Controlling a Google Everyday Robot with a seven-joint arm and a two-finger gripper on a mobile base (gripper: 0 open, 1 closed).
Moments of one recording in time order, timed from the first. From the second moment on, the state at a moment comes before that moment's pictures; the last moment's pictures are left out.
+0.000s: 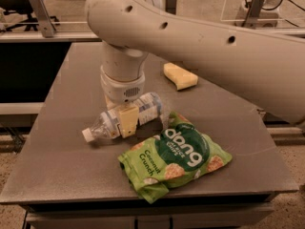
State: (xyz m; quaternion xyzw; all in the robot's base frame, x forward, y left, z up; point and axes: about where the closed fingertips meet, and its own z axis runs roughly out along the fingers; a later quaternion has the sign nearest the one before) arm 0.486 0.078 0.834 -0.87 0.48 0.04 0.08
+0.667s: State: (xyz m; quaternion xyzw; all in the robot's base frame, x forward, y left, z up) arm 0.488 0.069 0.852 -0.88 0.46 0.04 0.08
